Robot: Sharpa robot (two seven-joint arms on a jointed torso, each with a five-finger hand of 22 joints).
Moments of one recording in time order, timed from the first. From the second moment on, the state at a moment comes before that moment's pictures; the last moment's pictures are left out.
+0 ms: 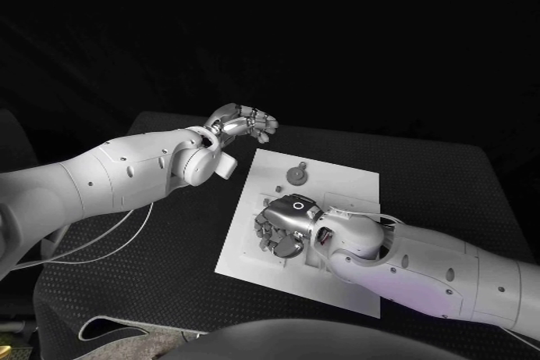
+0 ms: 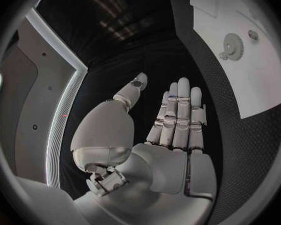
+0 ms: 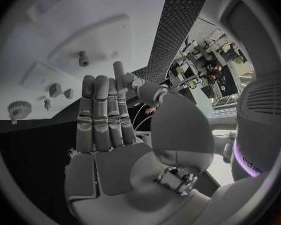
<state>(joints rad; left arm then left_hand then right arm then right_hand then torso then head) 1.21 -0.67 -0.08 1.16 -0.28 -0.17 0.32 1.02 -0.10 0.43 -0.28 0.08 0.81 0.19 0.27 0.46 1.15 0.13 0.13 0.14 0.98 0.06 0.70 0.37 0.03 0.61 -0.04 0.92 0.86 0.99 -0.50 -0.10 1.50 -1.82 -0.26 -0.06 1.15 -0.19 0.87 -0.24 0.05 1.03 0.10 0.42 0.47 1.31 0.05 0.16 0.31 1.27 -0.04 0.57 0.87 0.25 1.12 0.09 0.36 1.16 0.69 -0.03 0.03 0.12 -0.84</state>
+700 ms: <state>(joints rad) 1.21 -0.67 -0.08 1.16 -0.28 -0.17 0.32 1.02 -0.10 0.43 -0.28 0.08 0.81 0.19 0.27 0.46 1.15 0.13 0.13 0.13 0.98 0.06 0.69 0.37 0.03 0.61 -0.04 0.92 0.86 0.98 -0.49 -0.10 1.47 -1.84 -0.26 -0.06 1.15 -0.19 0.87 -0.24 0.05 1.03 0.10 0.43 0.47 1.31 0.05 0.16 0.31 1.27 -0.04 0.57 0.87 0.25 1.13 0.09 0.36 1.16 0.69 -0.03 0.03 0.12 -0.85</state>
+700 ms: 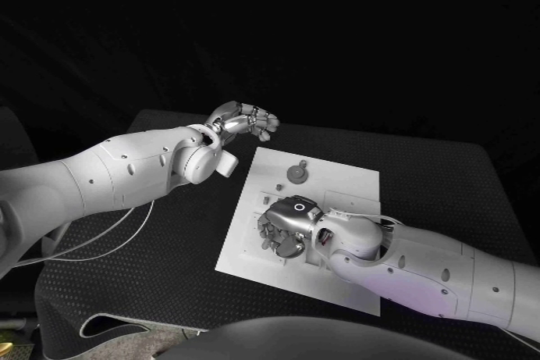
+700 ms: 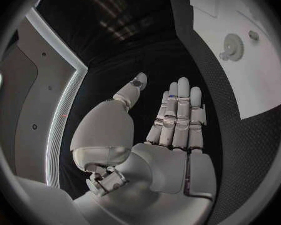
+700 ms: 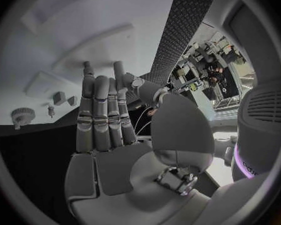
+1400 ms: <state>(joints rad) 1.21 -0.67 -0.08 1.16 -0.28 -0.17 0.32 1.02 -0.10 0.43 -0.28 0.08 0.80 0.20 0.27 0.46 1.15 0.13 0.13 0.13 0.98 0.06 0.69 0.37 0.04 0.61 -0.04 0.92 0.86 0.98 -0.48 -0.12 1.46 -1.86 -0.26 -0.06 1.15 -0.19 0.87 -0.25 0.04 1.03 0.10 0.43 0.47 1.31 0.05 0.16 0.32 1.27 -0.04 0.57 0.87 0.25 1.13 0.09 0.36 1.16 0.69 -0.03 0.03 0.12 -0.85</state>
